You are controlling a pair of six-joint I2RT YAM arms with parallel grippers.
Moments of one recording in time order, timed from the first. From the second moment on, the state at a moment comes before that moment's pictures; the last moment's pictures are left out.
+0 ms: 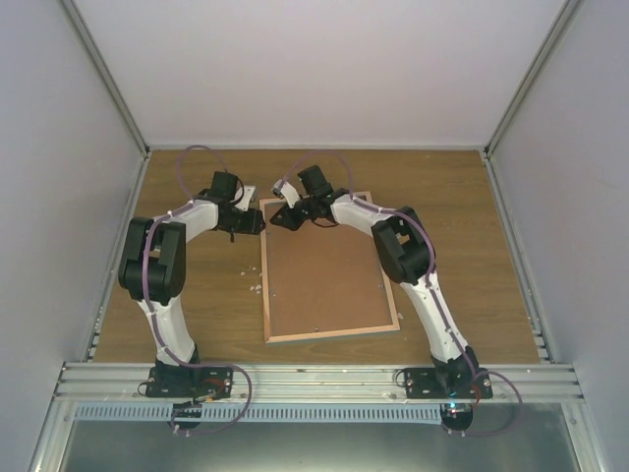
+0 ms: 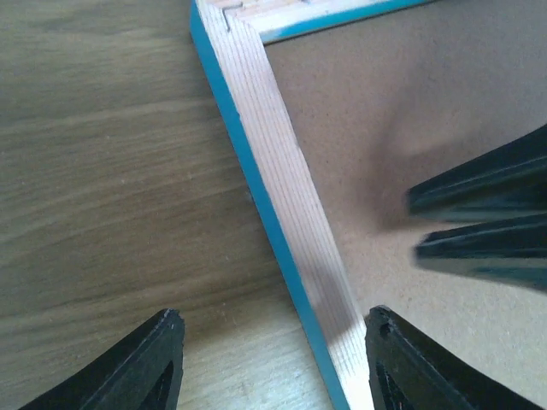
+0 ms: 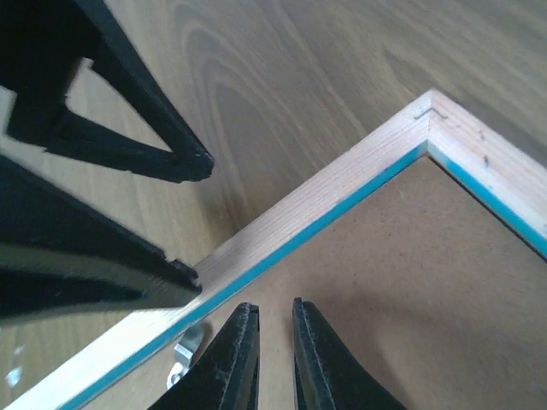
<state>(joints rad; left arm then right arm) -0.15 1.90 1.21 -0.40 0.30 -0.02 0.59 2.43 1.88 -0.25 -0.65 -0.11</state>
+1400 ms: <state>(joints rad) -0.25 1.92 1.17 -0.32 0.16 -0.23 0.60 2.49 1.85 -0.09 -0.62 -0.01</state>
